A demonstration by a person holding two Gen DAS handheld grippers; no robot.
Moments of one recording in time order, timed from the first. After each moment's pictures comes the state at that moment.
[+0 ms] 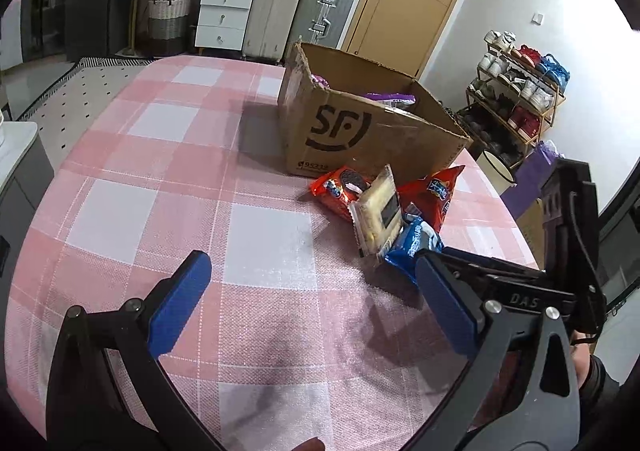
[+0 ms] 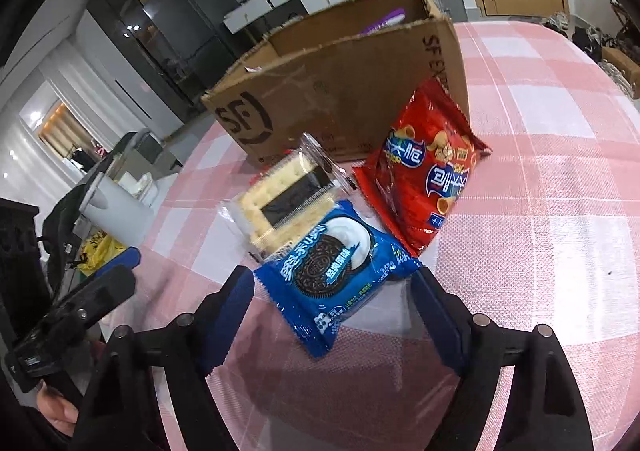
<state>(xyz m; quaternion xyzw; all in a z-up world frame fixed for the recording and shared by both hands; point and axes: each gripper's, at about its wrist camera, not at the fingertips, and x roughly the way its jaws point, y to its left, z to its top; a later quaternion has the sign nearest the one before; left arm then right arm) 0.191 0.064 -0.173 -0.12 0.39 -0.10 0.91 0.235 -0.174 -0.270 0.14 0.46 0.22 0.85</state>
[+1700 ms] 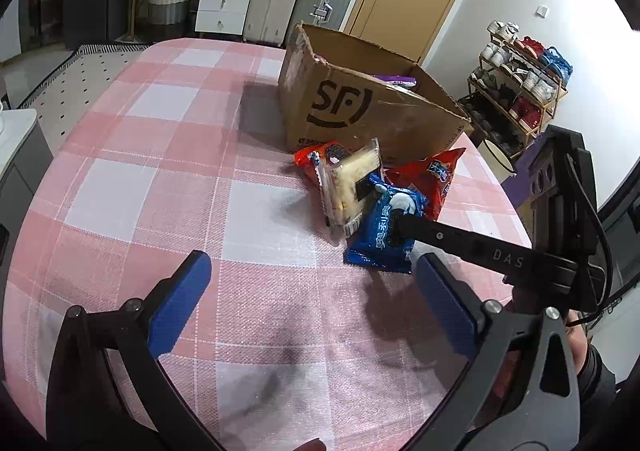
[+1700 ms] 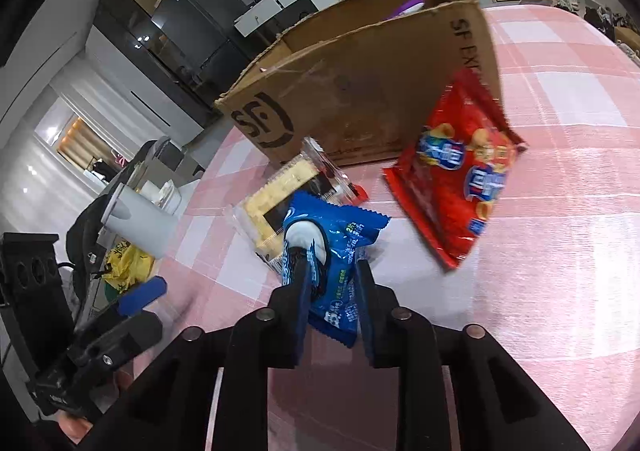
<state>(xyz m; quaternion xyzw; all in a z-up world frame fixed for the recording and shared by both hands) 0.181 0.065 -0.180 -0.12 0.42 -0.10 0.90 0.240 -0.170 -0.273 0.19 0.45 0.26 0.83</state>
